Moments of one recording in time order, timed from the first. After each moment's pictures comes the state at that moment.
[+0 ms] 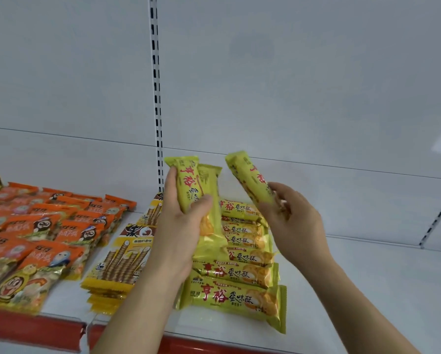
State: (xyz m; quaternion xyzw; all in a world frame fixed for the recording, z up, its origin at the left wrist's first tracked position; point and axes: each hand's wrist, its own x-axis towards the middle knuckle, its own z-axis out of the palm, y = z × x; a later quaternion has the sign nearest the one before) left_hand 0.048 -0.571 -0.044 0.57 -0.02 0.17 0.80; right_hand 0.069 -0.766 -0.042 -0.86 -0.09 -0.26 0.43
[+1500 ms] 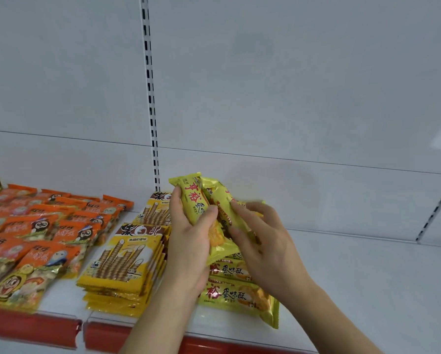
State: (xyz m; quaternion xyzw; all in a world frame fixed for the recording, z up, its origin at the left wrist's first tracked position) left_hand 0.038 -0.608 -0.057 0.50 0.00 0.15 0.85; right_hand 0.042 -0.748 -0.074 -0.85 -0.22 -0.27 0.38
